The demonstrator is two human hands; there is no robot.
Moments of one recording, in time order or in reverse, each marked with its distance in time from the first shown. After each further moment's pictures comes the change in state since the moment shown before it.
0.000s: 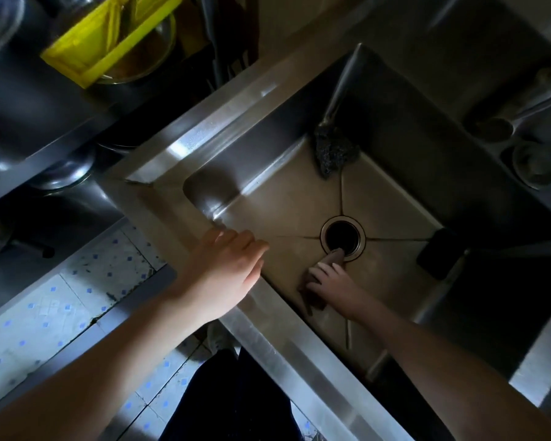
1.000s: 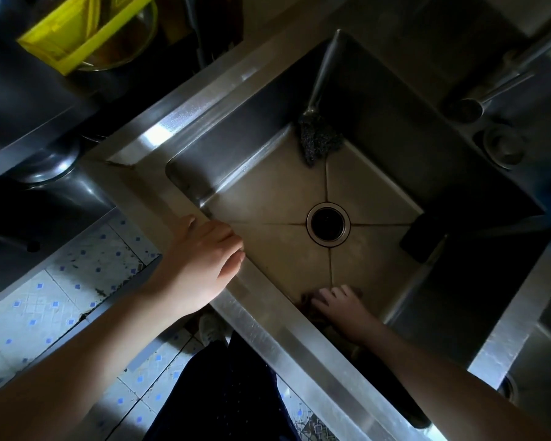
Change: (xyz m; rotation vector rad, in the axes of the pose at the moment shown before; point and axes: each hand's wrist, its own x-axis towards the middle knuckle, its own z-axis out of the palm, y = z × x) left_hand -0.019 0.009 -0.004 0.032 -0.015 -0.009; right_hand -0.074 -0.023 0.039 -0.032 0.015 0.074
